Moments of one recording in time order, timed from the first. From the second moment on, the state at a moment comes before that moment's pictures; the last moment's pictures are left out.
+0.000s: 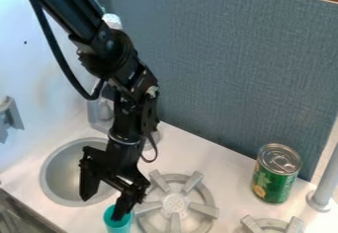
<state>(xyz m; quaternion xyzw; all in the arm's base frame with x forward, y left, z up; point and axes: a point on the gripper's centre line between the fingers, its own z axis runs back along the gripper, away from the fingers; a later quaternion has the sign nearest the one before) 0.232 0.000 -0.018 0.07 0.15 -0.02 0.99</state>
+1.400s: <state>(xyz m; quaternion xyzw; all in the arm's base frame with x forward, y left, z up) 0.235 -0.030 -0.073 0.07 0.17 -0.01 0.98</state>
